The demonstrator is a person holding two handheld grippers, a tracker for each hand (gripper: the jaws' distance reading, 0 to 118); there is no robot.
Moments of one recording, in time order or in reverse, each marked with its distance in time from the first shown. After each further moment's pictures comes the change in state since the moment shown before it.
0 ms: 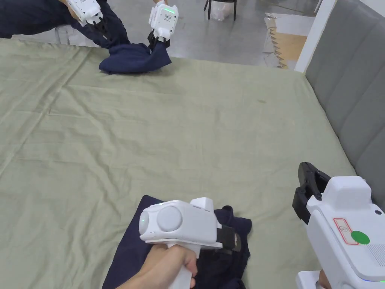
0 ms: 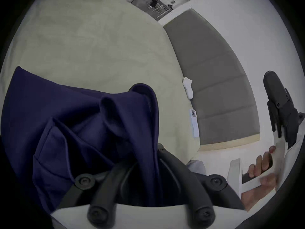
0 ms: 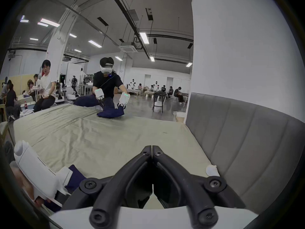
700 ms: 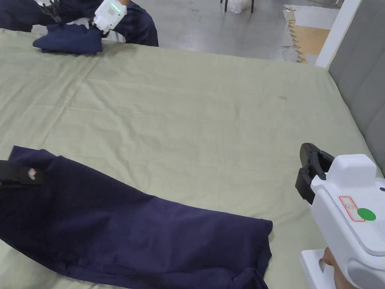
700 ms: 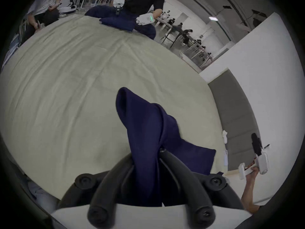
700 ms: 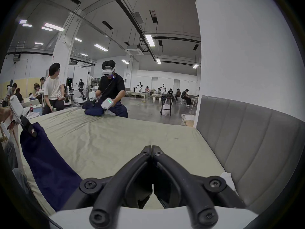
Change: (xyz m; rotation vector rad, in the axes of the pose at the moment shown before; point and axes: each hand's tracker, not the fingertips) left arm -0.217 0.043 0.356 0.360 0.276 0.106; right arm -0.035 0.018 -0.039 0.031 0.083 0.006
